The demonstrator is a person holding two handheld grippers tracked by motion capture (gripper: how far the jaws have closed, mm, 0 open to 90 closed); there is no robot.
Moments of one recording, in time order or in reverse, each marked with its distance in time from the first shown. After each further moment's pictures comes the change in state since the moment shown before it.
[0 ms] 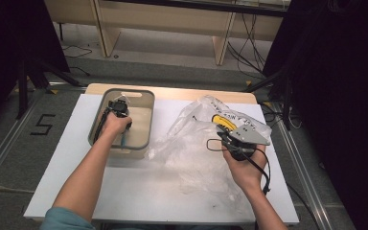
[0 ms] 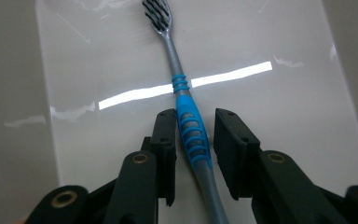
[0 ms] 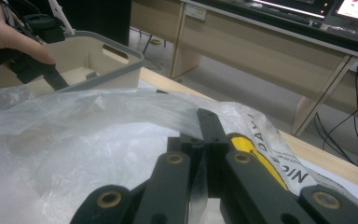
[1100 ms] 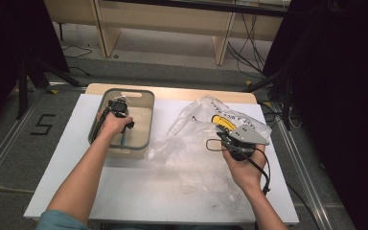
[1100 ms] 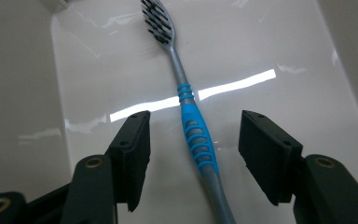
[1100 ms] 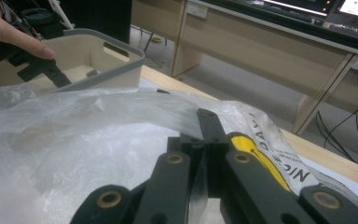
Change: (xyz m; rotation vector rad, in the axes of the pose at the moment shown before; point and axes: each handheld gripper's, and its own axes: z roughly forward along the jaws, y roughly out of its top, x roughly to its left) left arm 0.001 -0.002 -0.002 -0.042 0.023 0.044; right arm 0.000 -0.001 0.001 0.008 0.006 0.001
